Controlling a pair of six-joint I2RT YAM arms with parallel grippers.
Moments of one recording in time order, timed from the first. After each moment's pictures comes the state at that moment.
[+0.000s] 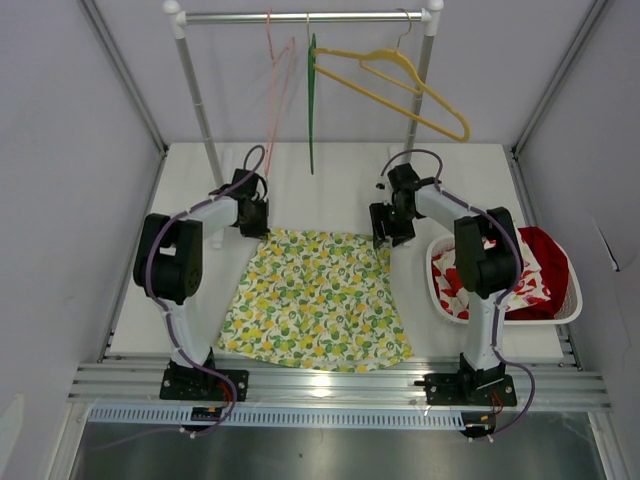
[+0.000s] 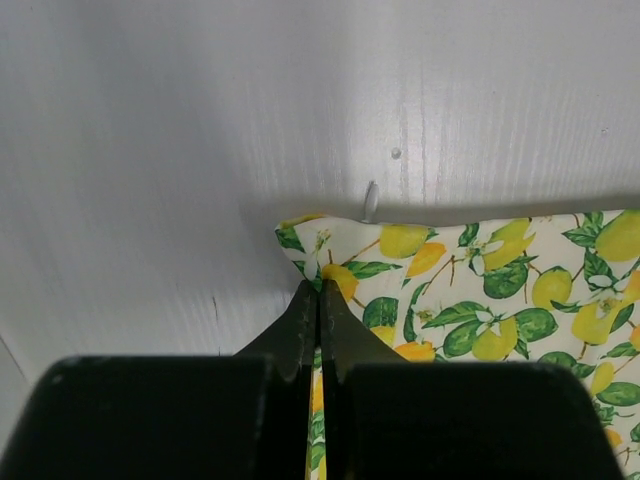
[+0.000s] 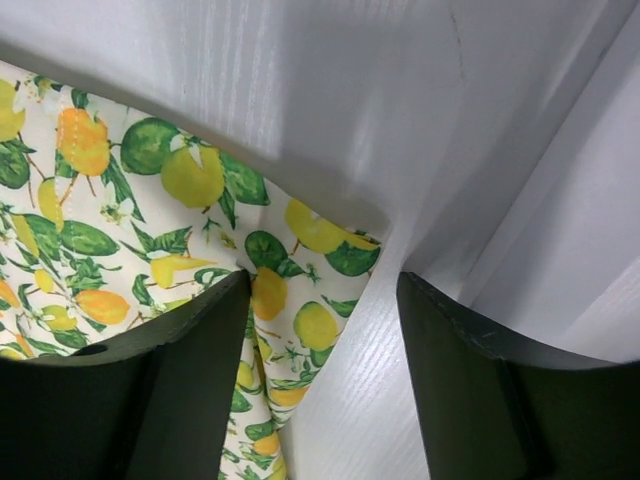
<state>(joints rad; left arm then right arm) -0.20 1.93 1.27 -0.44 0.08 -0.21 0.33 2.06 1.52 -0.70 -0.22 0.12</state>
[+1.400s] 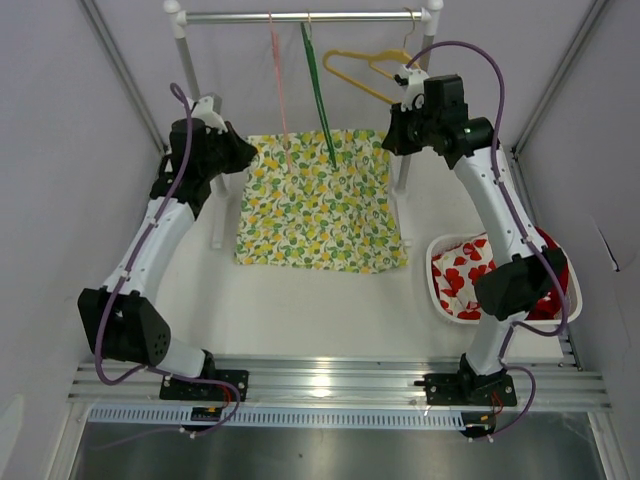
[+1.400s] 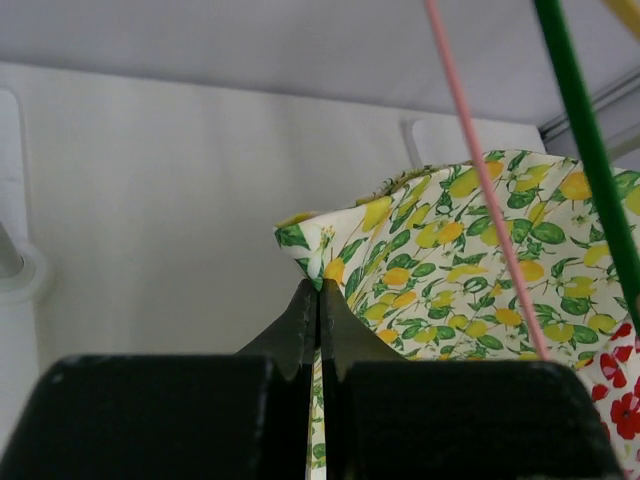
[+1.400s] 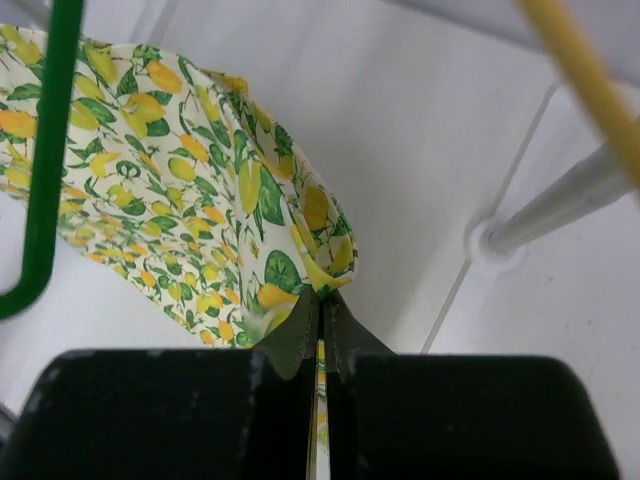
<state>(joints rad) -0.15 1.46 1.38 -0.23 0.22 -0.40 0.32 1.84 2.09 -0.83 -0.26 0.04</state>
